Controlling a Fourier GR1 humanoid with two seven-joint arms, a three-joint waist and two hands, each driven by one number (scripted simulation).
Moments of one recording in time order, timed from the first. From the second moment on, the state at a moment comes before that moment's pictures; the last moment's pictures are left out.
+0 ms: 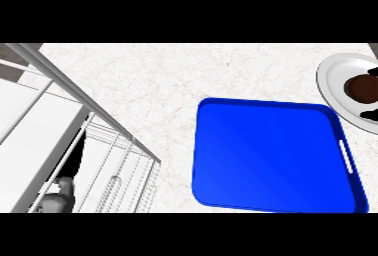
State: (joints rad) left arm -0.08 0.22 -0.07 -1.57 -0.03 0.22 0.22; right arm -0.86 -0.75 -0.10 -0.22 0.63 0.05 -0.23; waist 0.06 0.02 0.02
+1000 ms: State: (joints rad) left arm -0.06 0.21 -0.04 -1.57 -0.04 0.20 0.21; right arm -0.81 -0.84 -0.49 -0.14 0.24 0.37 -0.60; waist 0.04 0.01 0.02
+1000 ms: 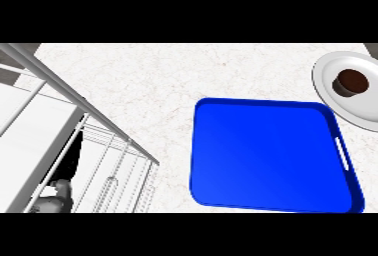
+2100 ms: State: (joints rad) left arm -0.08 0.18 -0.04 -1.55 -0.06 0.19 0.20; right arm -0.74 -0.80 -0.48 -0.13 0.26 0.27 -0.67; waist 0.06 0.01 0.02
